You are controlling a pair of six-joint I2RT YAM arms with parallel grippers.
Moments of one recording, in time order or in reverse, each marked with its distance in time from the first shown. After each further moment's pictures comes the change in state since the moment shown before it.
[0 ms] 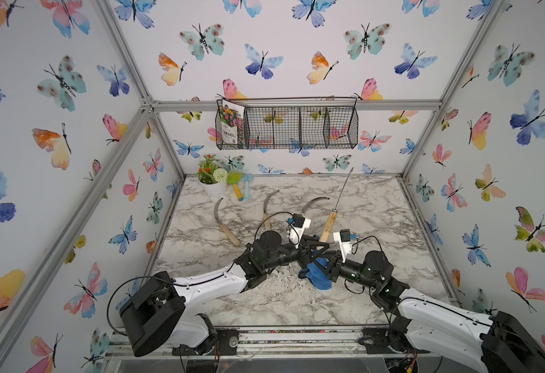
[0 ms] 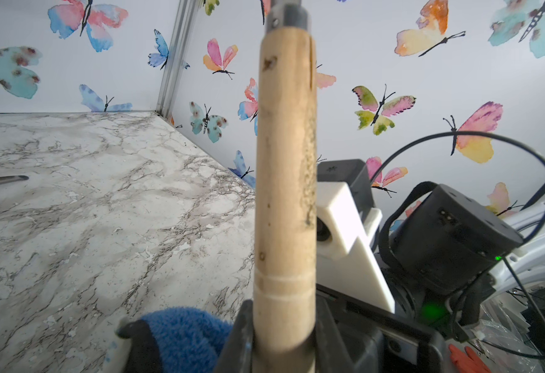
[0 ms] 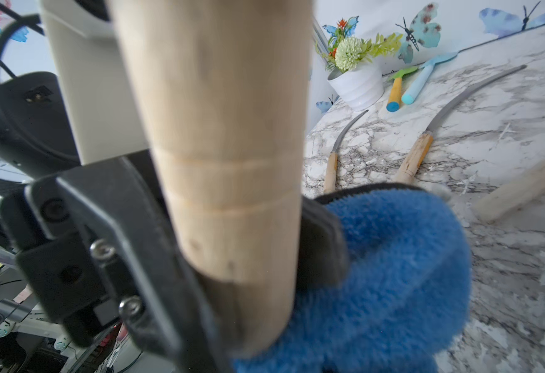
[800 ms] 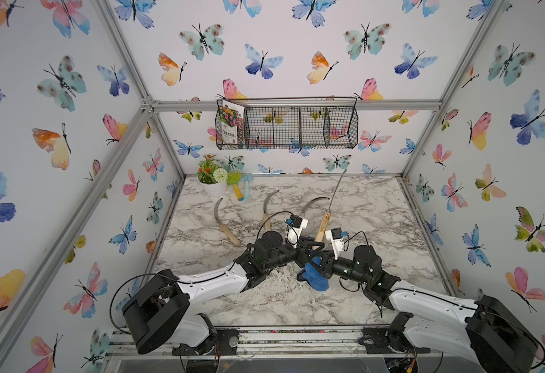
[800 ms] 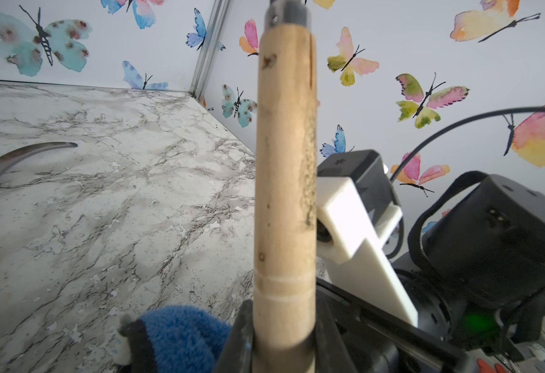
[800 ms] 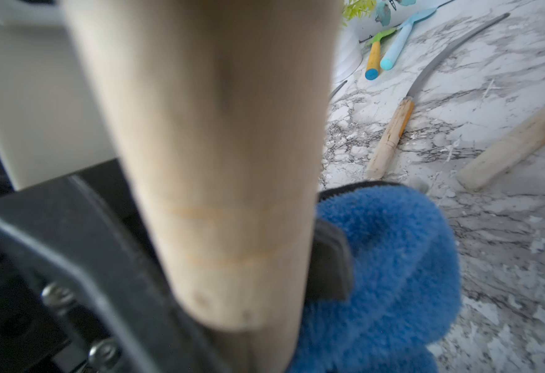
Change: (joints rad) left arm 0.010 0.016 -0.019 -0.054 -0.067 0.016; right arm 0.007 0.097 0.043 -0.062 0.036 0.012
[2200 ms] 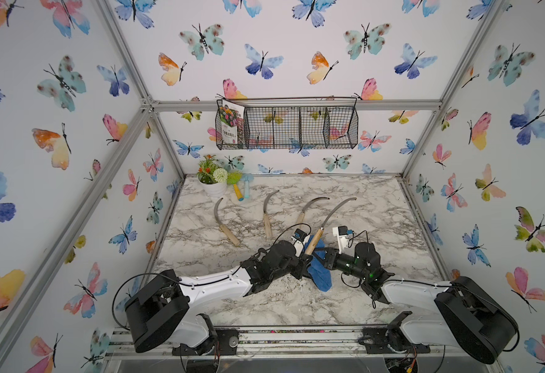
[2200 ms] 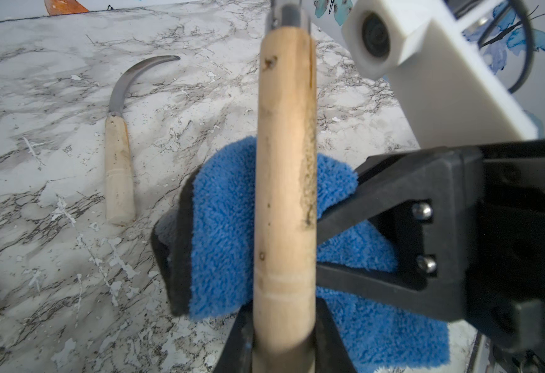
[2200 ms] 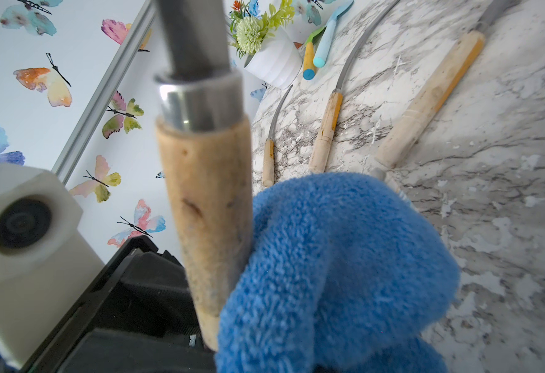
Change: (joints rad) left arm -0.095 0.012 0.027 -0.390 -0.334 0.174; right arm -0.165 0.190 -0.055 0.202 -0.048 0.160
